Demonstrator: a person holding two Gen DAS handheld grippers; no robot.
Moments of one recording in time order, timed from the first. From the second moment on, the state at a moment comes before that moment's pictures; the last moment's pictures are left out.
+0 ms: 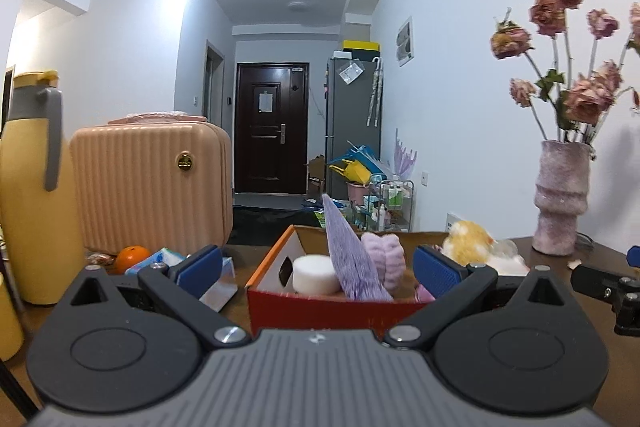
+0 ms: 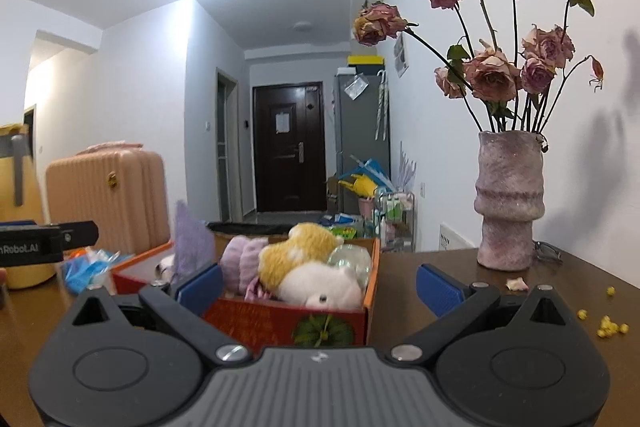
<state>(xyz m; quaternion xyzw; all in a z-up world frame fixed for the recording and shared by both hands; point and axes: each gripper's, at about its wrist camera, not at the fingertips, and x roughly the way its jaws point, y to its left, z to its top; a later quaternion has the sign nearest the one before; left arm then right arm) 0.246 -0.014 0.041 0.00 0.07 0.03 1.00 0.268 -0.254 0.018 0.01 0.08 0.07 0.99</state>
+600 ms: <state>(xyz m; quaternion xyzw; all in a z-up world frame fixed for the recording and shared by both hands) 0.128 -0.017 0.031 0.02 0.08 0.01 1.00 0.135 -0.258 0.017 0.01 0.09 0.11 0.99</state>
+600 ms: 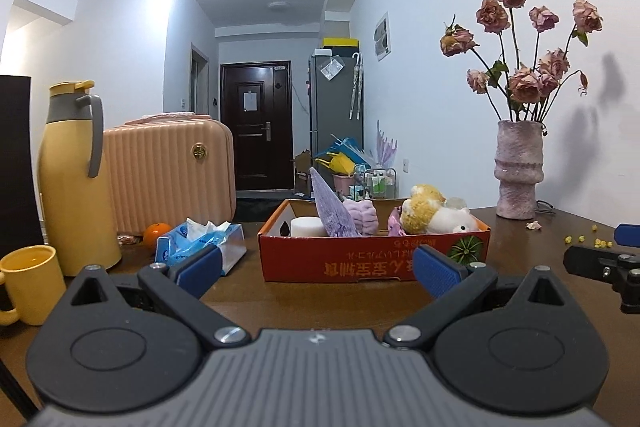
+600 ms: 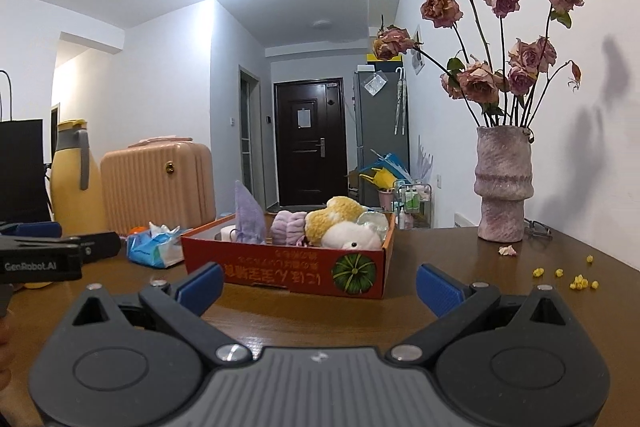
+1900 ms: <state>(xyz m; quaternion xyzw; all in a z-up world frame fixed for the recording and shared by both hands) 0.117 -0.019 0.030 0.02 0.07 0.00 1.00 0.127 -0.258 0.014 0.02 0.09 0.11 0.99</state>
